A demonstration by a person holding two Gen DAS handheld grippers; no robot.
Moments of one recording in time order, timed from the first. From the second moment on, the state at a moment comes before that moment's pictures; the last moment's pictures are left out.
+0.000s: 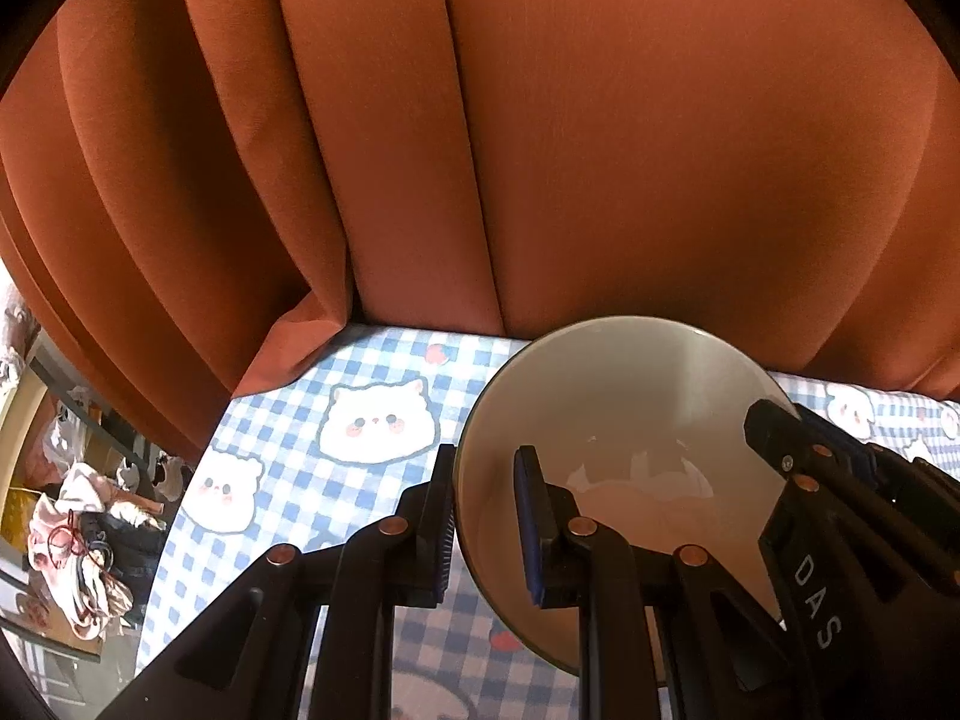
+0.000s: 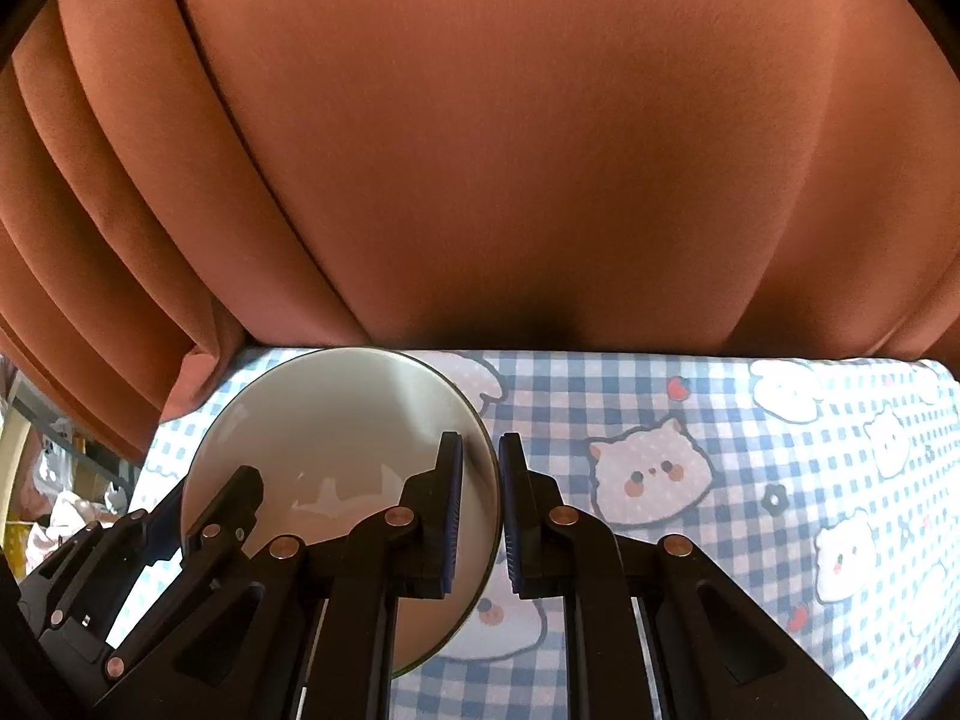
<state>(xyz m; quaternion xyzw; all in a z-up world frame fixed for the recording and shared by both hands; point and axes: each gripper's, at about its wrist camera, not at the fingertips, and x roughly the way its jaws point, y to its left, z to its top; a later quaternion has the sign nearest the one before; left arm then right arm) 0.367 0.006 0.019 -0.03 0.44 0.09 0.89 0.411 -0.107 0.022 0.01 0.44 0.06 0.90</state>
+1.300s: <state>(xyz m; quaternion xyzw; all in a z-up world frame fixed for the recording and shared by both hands) 0.193 0.004 0.054 -0.02 0.40 -0.02 0.92 0.197 -0.100 0.083 0.02 0.41 -0.04 0.91</state>
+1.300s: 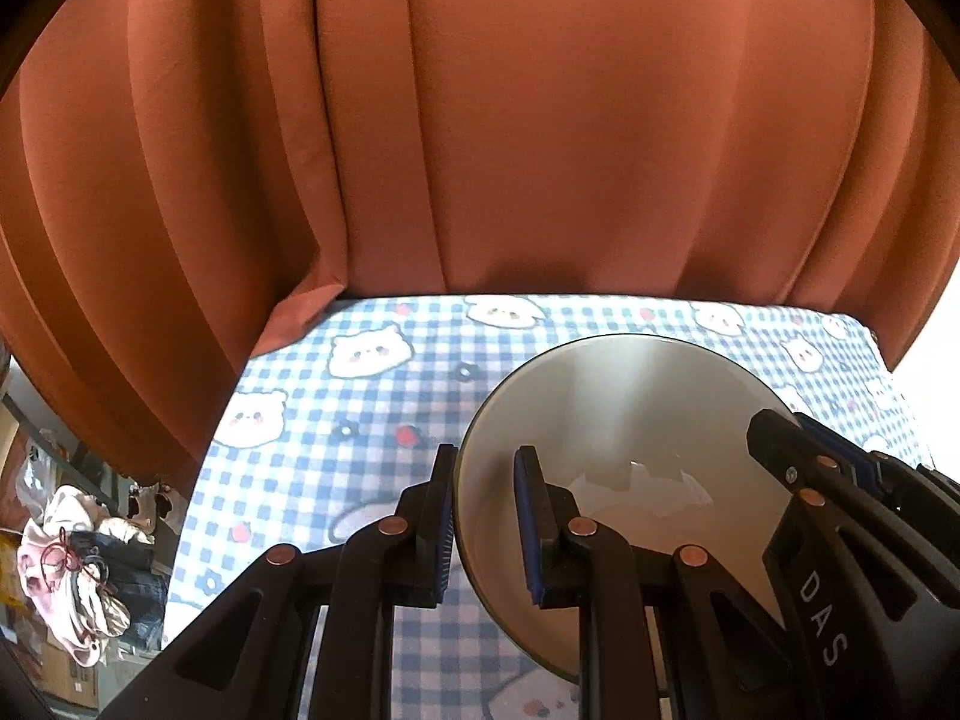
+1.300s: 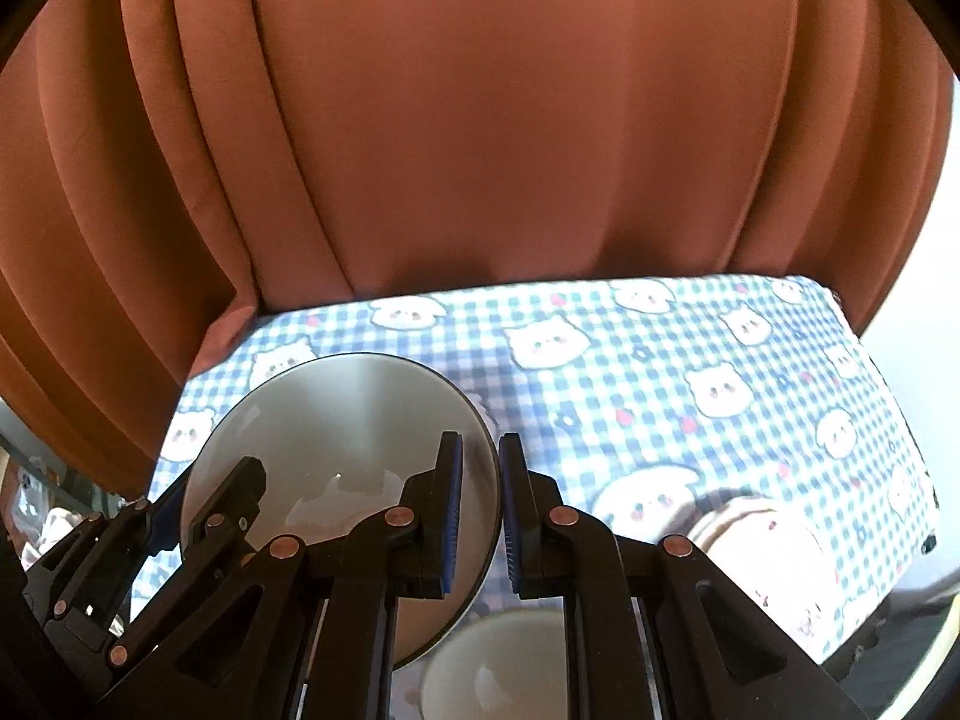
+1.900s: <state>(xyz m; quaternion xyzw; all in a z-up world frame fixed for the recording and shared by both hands) 0.128 -0.049 0.017 -0.02 0.44 0.00 0.90 0.140 -0.154 0.048 0.02 0.44 -0.02 0.90</state>
